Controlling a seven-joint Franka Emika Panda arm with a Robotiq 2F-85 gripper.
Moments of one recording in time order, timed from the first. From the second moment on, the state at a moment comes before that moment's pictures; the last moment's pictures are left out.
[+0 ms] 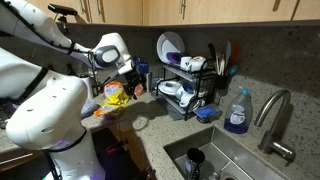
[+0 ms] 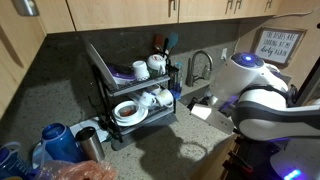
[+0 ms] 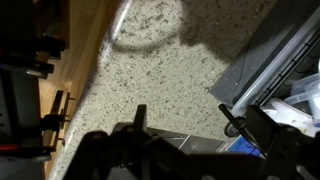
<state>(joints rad) -0.47 -0.84 1.18 -2.79 0.66 2.49 1.44</state>
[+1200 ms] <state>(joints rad) -0.98 -0.08 1.36 -2.78 0.65 3.47 0.84</state>
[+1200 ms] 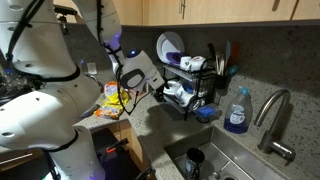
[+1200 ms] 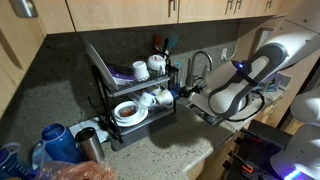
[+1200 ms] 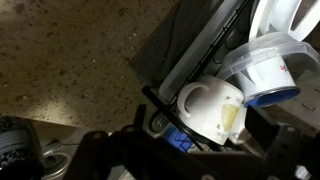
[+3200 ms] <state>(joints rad) -0.72 0.08 0.95 -2.76 0.48 3.46 0.83</state>
